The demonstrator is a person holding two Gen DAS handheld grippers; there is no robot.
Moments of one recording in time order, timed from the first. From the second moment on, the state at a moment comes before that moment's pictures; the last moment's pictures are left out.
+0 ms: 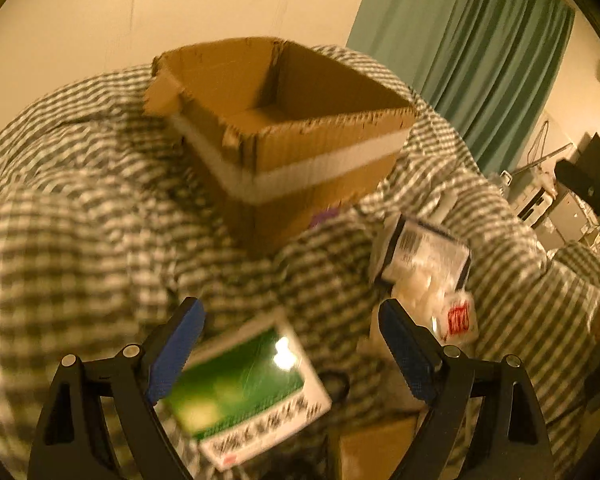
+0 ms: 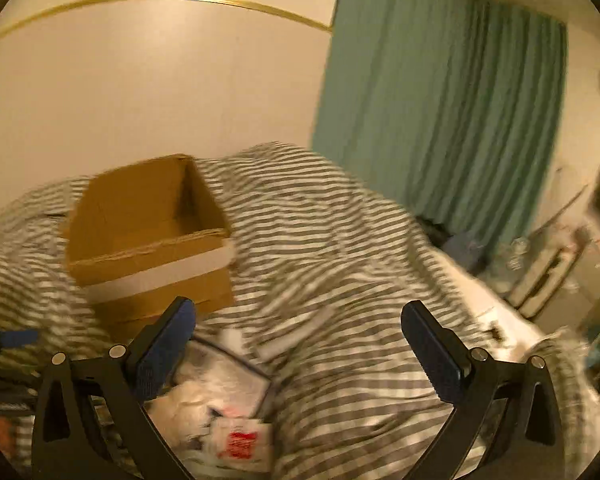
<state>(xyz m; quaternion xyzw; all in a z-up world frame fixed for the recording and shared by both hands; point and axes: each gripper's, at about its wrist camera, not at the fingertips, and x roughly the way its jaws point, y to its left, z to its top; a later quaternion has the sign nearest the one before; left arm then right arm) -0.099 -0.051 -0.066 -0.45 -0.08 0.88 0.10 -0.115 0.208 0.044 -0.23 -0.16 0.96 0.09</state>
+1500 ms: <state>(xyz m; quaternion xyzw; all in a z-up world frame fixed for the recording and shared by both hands) -0.094 -0.057 -0.132 -0.54 -0.12 0.83 0.03 -0.169 0.186 -0.103 -0.50 -0.13 0.86 0.01</state>
